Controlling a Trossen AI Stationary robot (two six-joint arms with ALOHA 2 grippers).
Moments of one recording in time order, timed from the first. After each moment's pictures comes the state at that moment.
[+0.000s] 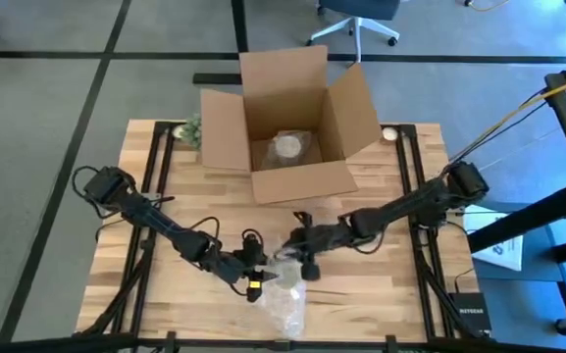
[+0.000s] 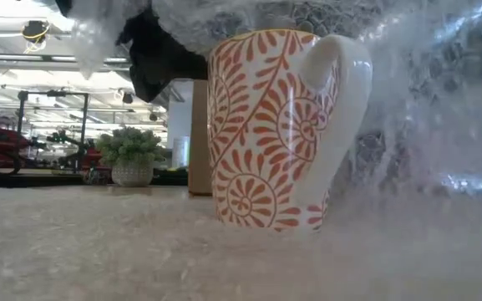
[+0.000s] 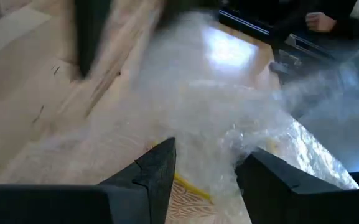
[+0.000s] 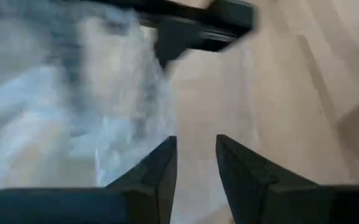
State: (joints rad) left arm -0.52 1.75 0.91 0.27 -0.45 -0.65; right arm 0.36 1.68 1.07 -0.05 0.13 0.20
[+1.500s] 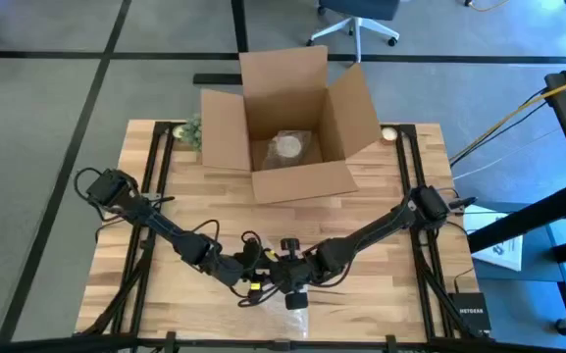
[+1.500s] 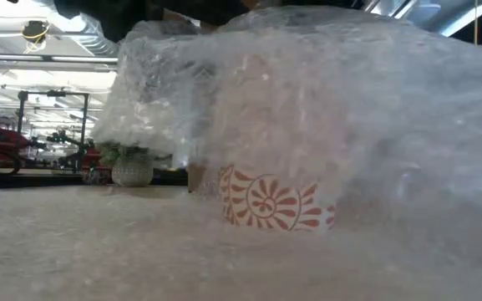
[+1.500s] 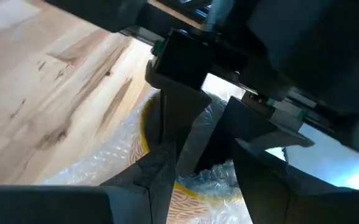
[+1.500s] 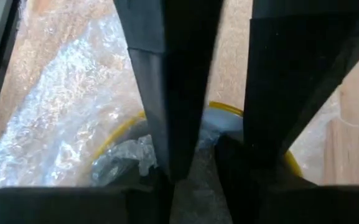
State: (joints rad) left arm -0.53 1.79 0.91 0.36 -0.48 -0.70; right arm 0.44 2.05 1.55 -0.54 0.16 0.28
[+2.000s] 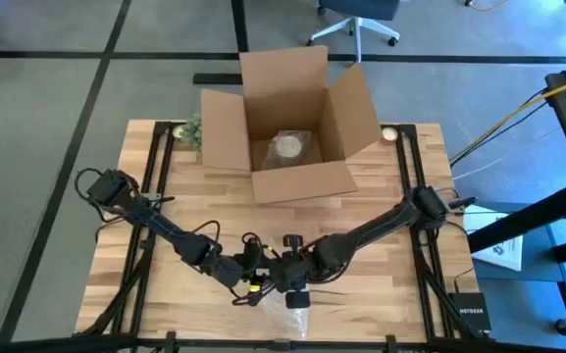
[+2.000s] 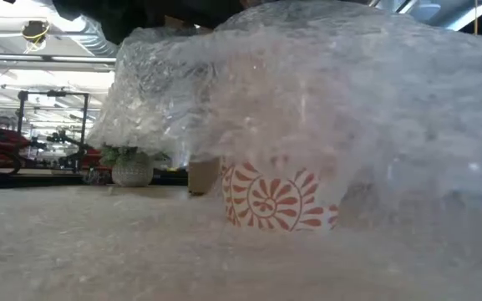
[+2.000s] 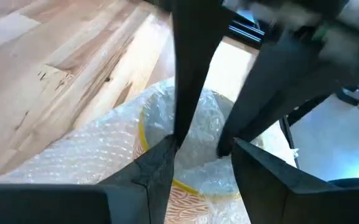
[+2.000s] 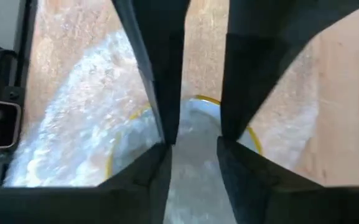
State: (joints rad) left arm -0.54 1.79 0.91 0.35 -0.48 -0.64; right arm 0.44 2.05 1.80 -0.90 0.13 0.34
